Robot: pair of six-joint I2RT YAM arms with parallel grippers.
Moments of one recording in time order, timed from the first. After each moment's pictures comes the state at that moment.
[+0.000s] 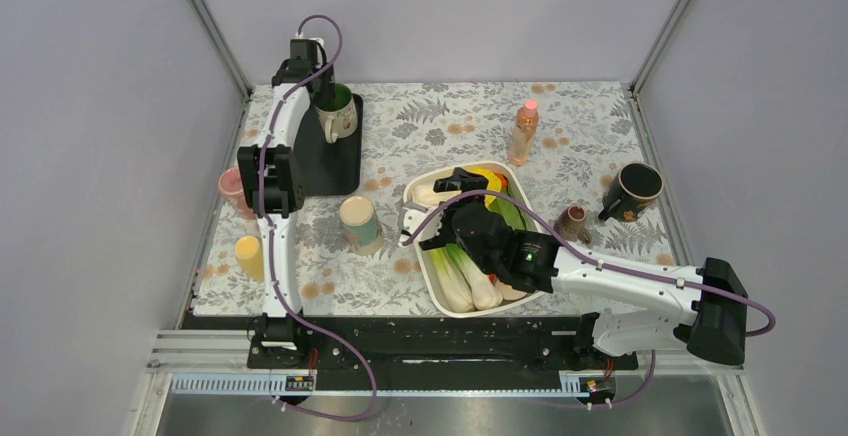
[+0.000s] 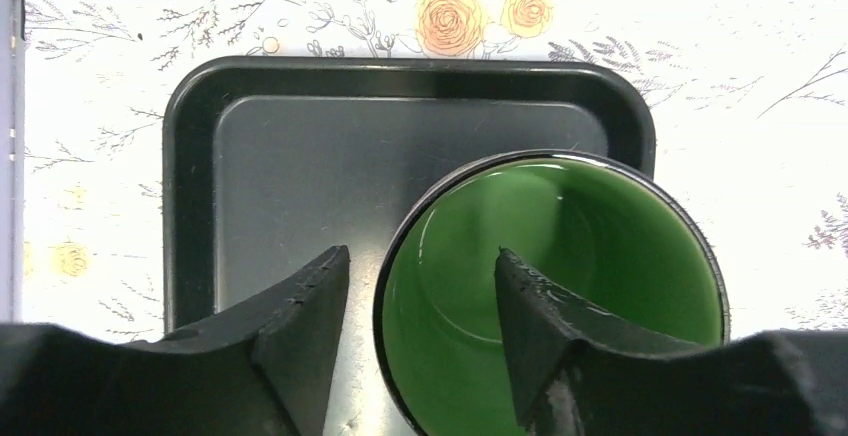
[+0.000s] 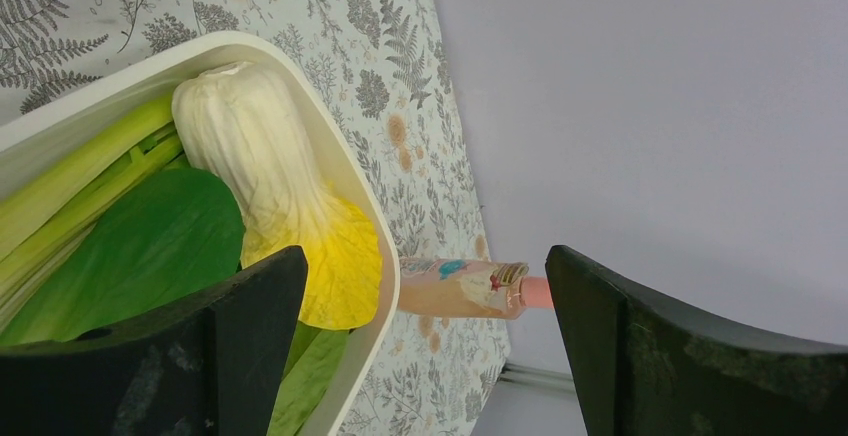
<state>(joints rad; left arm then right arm) 0.00 2.49 2.39 -0.66 -0.10 -0.04 1.17 1.22 0.93 -0.05 0.59 -0.89</state>
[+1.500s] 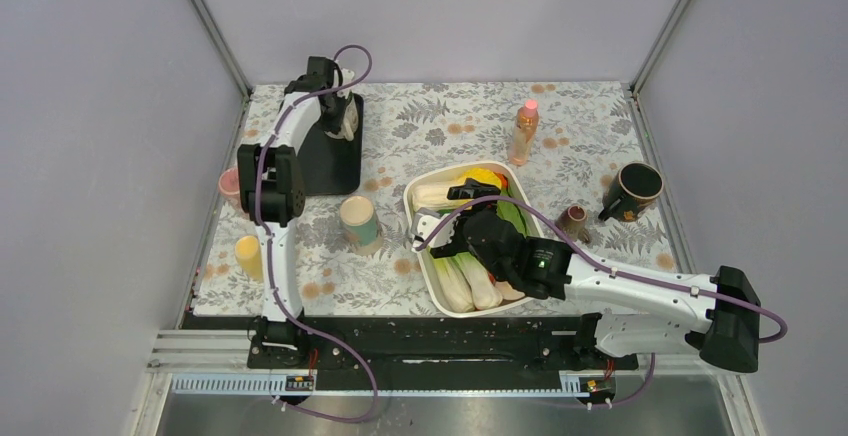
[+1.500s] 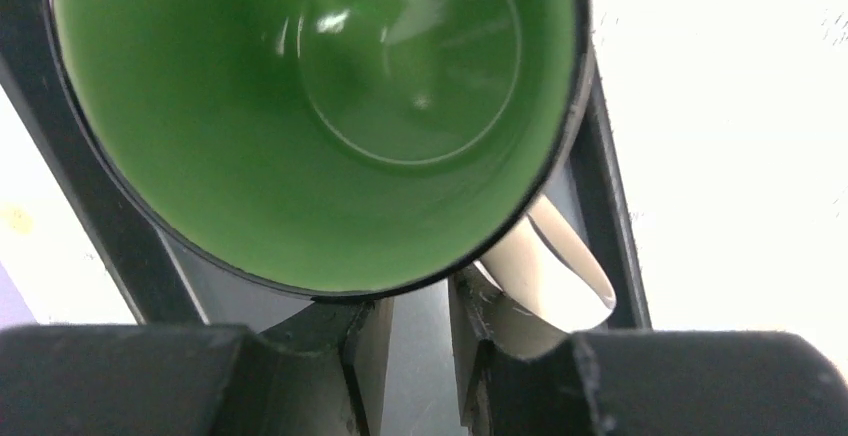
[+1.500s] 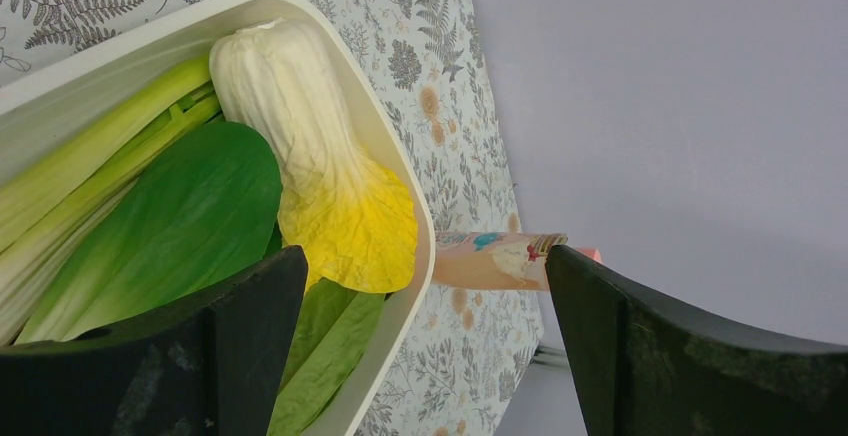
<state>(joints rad) -0.07 2.29 2.02 -0.73 -0.04 0.24 1.17 1.14 0.85 -0.11 0.58 -0.81</state>
